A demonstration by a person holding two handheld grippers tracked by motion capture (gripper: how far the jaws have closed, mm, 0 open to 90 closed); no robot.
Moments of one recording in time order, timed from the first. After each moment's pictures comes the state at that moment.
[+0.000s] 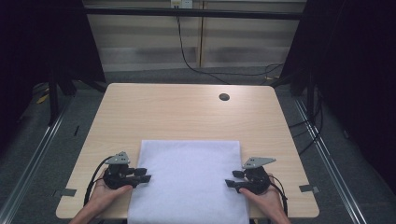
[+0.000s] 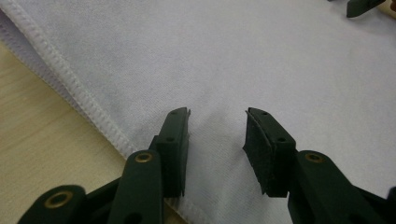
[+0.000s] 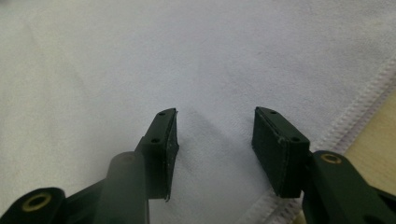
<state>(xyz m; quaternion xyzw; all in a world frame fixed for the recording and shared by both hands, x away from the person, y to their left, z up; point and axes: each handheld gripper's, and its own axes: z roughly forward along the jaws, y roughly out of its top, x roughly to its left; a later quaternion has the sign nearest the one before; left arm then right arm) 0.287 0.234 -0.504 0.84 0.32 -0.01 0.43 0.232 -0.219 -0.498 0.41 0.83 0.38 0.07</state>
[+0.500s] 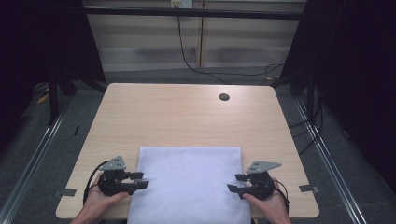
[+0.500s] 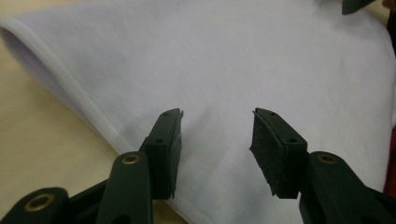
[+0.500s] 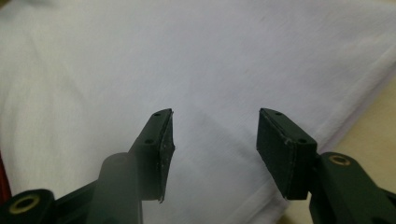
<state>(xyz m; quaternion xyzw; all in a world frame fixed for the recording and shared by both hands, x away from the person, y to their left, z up) 0.275 0.242 -0.481 0.84 0.31 0.01 0.45 0.219 -0.225 -0.484 0.40 0.82 0.40 0.08</state>
